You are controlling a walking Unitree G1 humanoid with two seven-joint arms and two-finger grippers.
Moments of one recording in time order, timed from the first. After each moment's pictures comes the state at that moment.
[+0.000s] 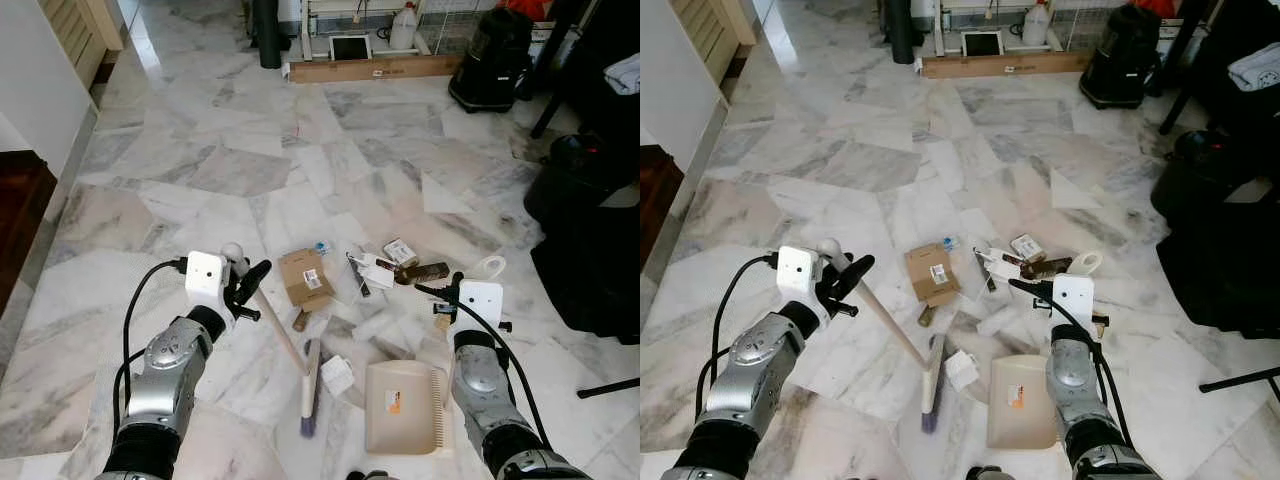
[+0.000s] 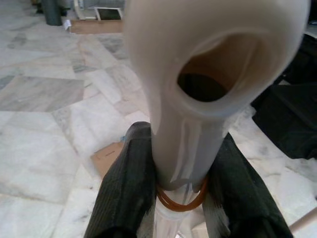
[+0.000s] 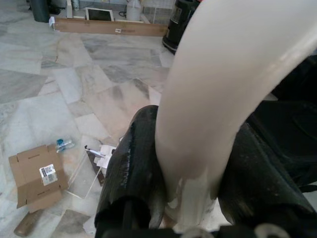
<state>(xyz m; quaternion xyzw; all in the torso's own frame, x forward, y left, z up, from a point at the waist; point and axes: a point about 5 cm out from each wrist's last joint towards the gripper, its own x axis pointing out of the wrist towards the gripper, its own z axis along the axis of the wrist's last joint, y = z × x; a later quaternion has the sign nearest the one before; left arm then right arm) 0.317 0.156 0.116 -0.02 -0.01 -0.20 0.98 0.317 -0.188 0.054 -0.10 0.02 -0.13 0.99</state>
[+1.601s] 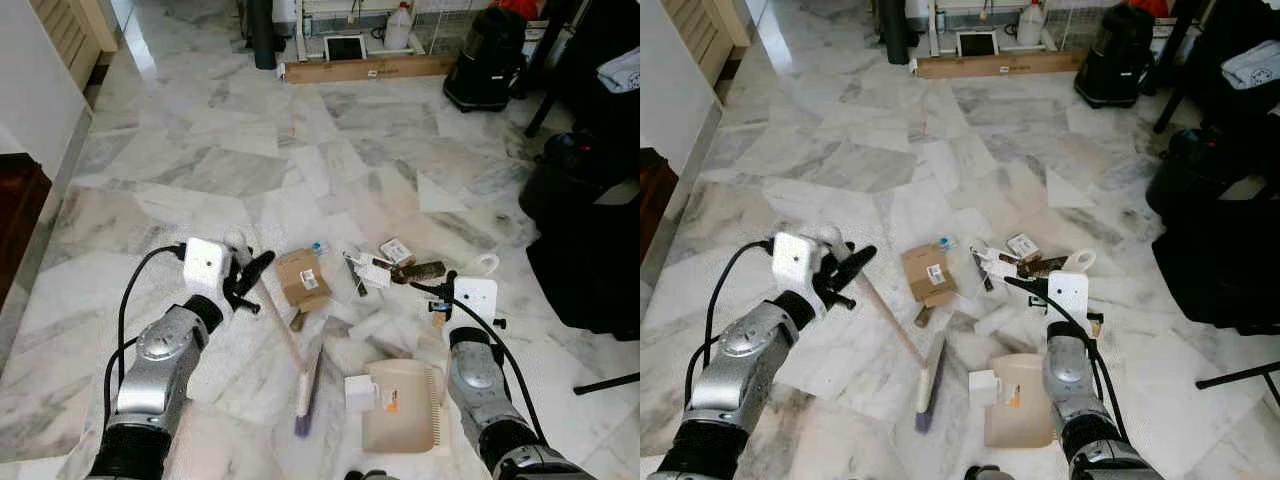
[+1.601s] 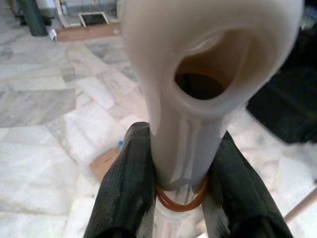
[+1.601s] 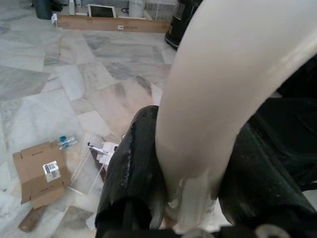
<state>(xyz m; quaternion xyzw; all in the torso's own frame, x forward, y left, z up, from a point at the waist) 0.313 0.156 0.127 0.03 0.00 -0.22 0.98 0.320 -0.183 0.054 -0.09 0.03 -0.11 0.99</state>
